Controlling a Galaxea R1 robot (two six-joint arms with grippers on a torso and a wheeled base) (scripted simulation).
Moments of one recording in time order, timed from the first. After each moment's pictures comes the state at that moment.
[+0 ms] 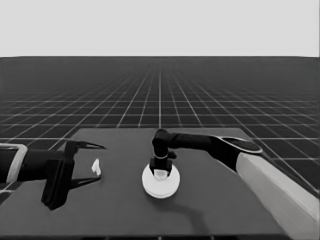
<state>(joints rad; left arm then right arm) -0.34 1.75 -0.42 0.31 0.68 0.35 -0.08 3.06 -1.72 -0.25 -1.51 1.48</state>
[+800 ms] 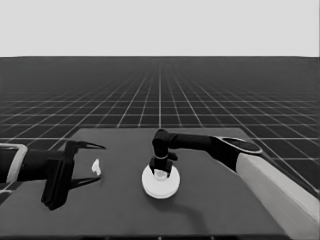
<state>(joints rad) -0.34 1.75 -0.42 0.31 0.68 0.35 -0.08 3.06 -1.72 -0.25 -1.51 1.62</state>
